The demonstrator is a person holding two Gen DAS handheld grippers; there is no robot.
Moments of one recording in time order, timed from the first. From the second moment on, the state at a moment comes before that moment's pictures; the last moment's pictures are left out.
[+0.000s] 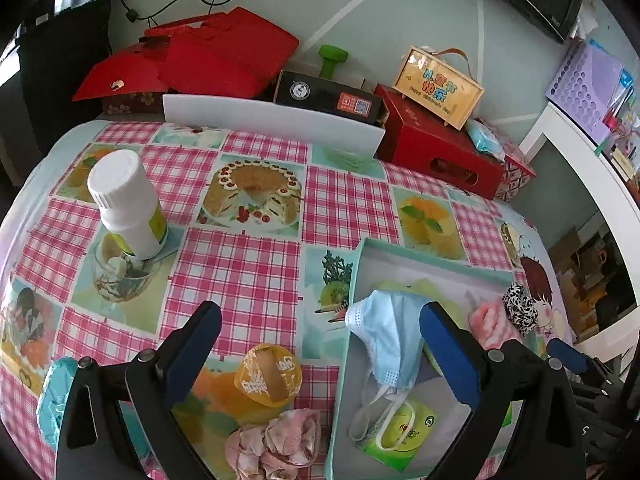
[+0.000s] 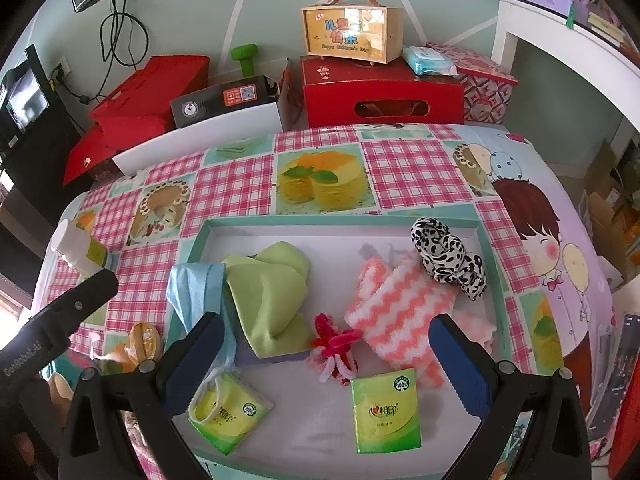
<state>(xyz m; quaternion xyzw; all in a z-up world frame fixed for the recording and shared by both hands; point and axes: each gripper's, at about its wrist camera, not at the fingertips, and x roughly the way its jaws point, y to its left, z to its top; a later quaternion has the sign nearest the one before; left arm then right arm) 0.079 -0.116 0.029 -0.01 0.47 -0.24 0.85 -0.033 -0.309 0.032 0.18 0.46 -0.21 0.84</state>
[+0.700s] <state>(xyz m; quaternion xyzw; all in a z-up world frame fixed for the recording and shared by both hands) 0.036 -0.099 0.040 0.01 0.43 -0.24 0.87 -0.054 -0.277 0.020 0.17 0.48 -0.19 0.84</state>
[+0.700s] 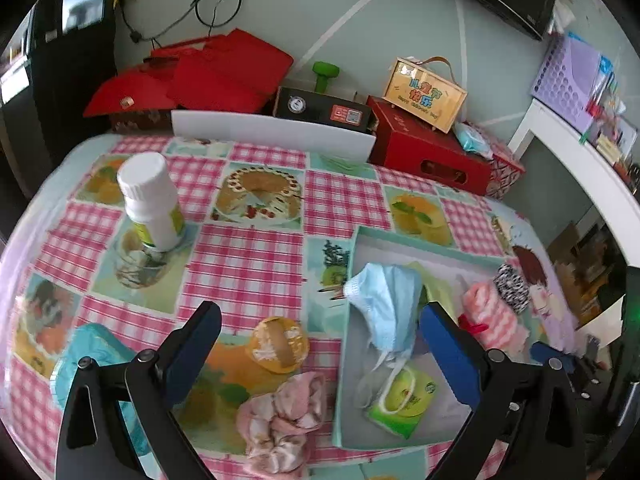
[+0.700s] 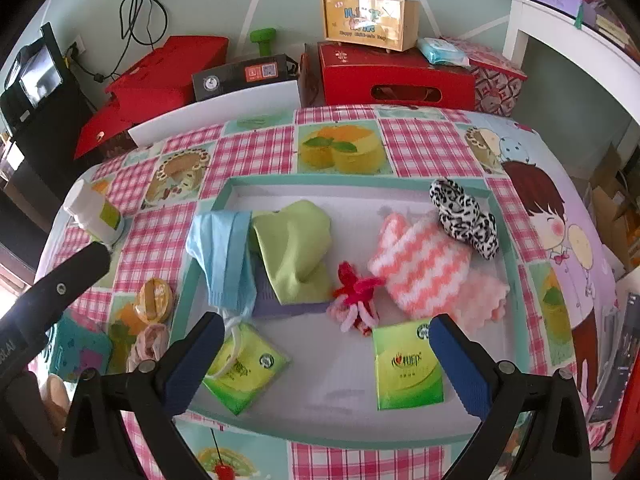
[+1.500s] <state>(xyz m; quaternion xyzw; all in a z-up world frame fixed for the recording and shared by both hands) -0.009 -0.058 0.020 0.03 0.47 -0.15 0.87 -0.081 -0.258 0.014 0.16 0.48 -0.17 0.84</state>
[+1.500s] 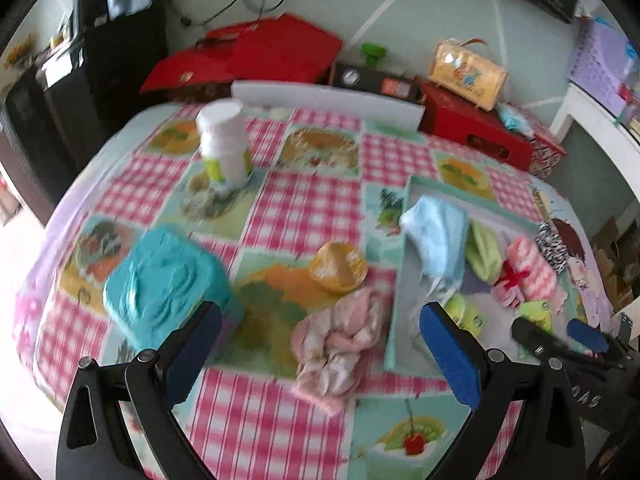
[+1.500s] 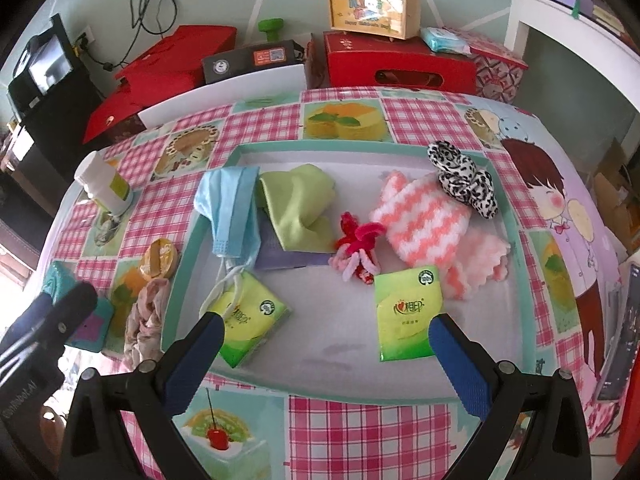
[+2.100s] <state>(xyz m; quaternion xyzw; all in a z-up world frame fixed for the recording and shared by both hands) -0.014 -0.042 -0.012 0.00 0.53 -0.15 0.84 -0.066 -0.235 0.018 0.20 0.45 -0.08 0.87</state>
